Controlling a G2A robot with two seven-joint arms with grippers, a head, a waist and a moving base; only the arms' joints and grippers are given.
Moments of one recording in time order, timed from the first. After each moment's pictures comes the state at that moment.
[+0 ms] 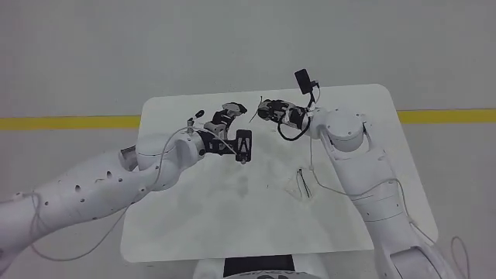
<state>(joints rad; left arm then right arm) 0.54 -0.64 -0.17 -1.92 1.57 -0.17 -0.25 -1.14 -1.39 1.23 -1.51 -0.13 0.34 0.80</state>
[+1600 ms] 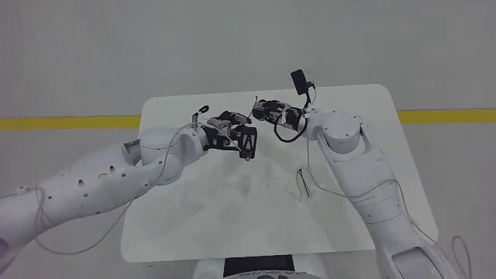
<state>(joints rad) 0.51 -0.67 -0.17 -1.91 1.57 -0.23 -0.29 -1.13 -1.37 1.18 -1.53 -0.05 0.34 0.76</state>
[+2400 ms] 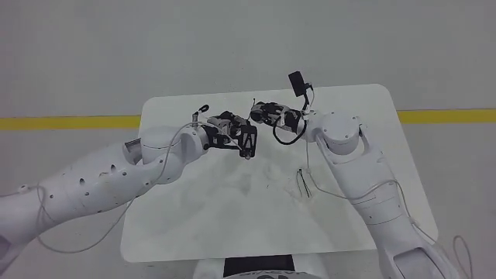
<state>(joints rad) 0.51 -0.68 -0.17 -1.90 1.57 -0.23 -0.30 -1.14 -1.35 1.16 -1.54 -0.02 0.34 0.76</state>
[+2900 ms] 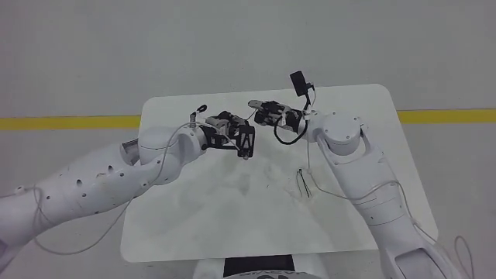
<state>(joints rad) 0.51 -0.66 -0.17 -1.91 1.57 -0.23 -0.28 -1.14 -1.34 1.16 -1.56 -0.01 0.34 0.74</state>
